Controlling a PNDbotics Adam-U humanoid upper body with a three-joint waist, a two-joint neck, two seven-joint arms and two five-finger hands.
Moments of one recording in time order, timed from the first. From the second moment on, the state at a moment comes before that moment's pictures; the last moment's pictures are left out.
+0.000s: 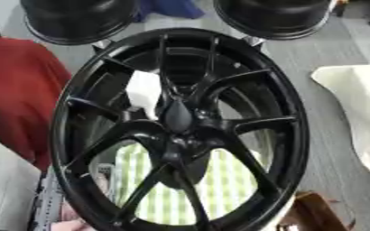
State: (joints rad) left arm -0.60 1.14 -0.04 -1.99 0.21 -0.24 -0.48; right arm 0.10 -0.37 -0.15 -1.99 0.03 -0.25 -0.81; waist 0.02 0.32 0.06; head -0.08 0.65
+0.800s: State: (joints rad) left arm -0.94 1.10 -0.36 -1.99 0.05 -0.20 -0.89; right arm 0.12 -0.38 -0.13 -1.99 0.05 -0.24 -0.80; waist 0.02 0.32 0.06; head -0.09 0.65
